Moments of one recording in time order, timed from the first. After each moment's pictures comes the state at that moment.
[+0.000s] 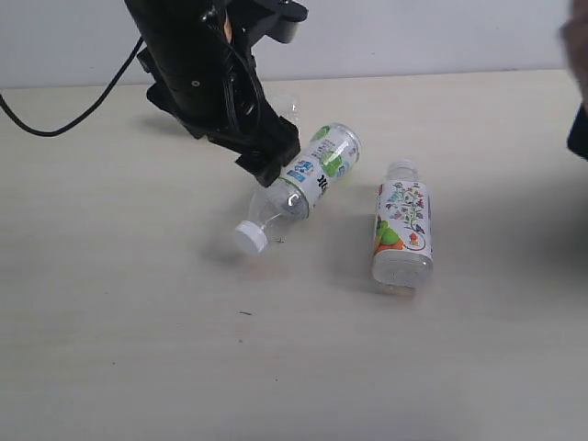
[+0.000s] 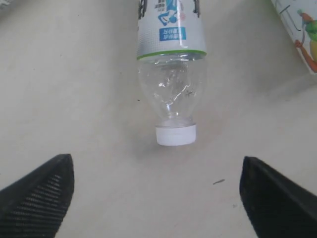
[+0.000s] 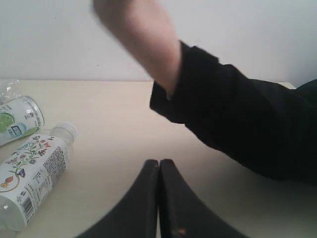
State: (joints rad) left arm -0.76 1.86 -1.56 0.12 1.07 -0.02; right arm 0.10 0.01 0.00 0.08 0.30 -0.10
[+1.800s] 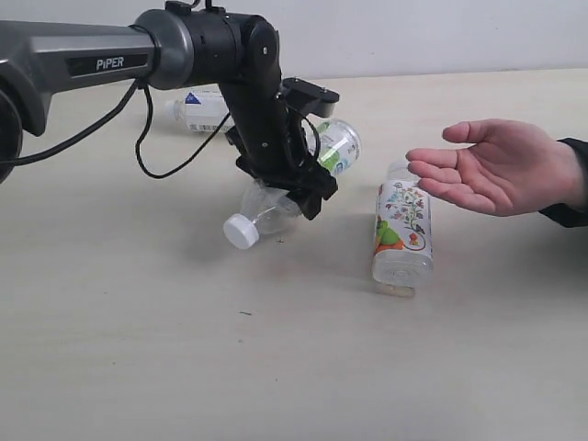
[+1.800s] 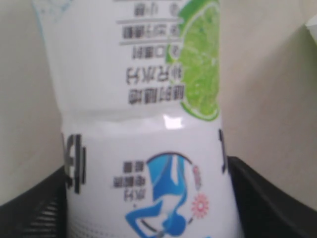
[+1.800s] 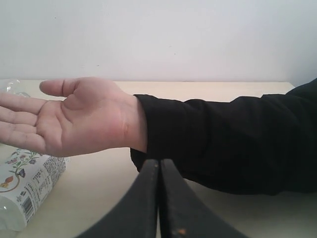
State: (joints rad) left arm -0.64 2.37 -1.90 -0.18 0.99 0.26; right arm 0.10 0.01 0.00 0.08 0.30 -0.10
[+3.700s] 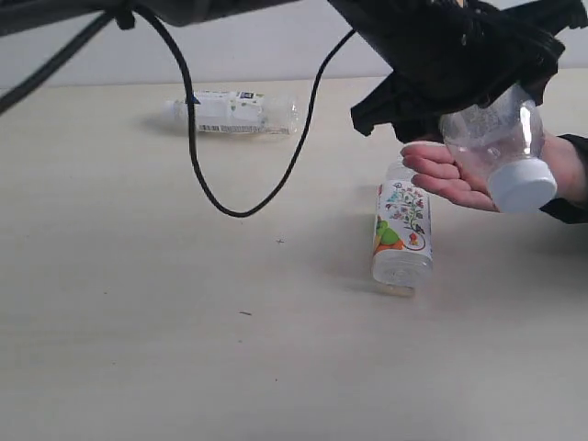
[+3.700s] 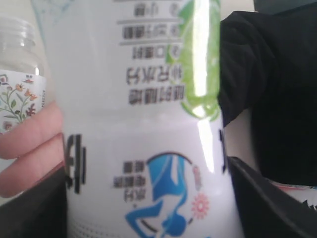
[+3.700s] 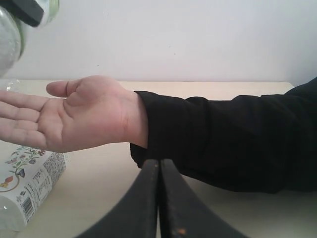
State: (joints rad) left arm -0.97 2.08 -1.90 -0.20 0.73 -0.83; right arm 0.10 0.01 0.00 0.08 0.30 -0.10
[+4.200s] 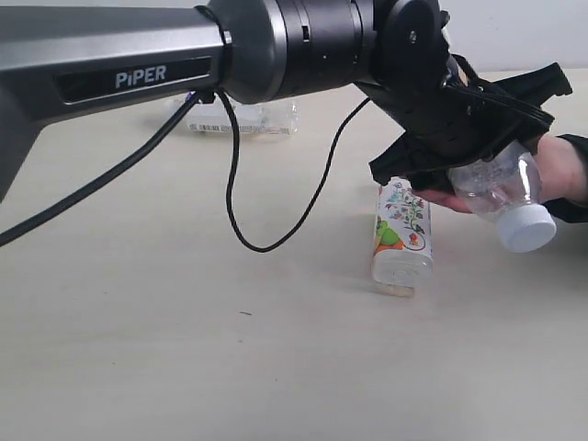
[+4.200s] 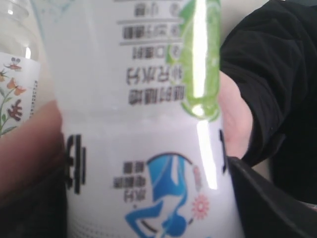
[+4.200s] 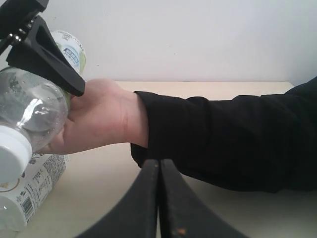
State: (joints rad) left arm -0.98 2.22 -1.90 -0.29 0.61 -0.82; right arm 0.10 0.01 0.00 0.08 0.30 -0.10
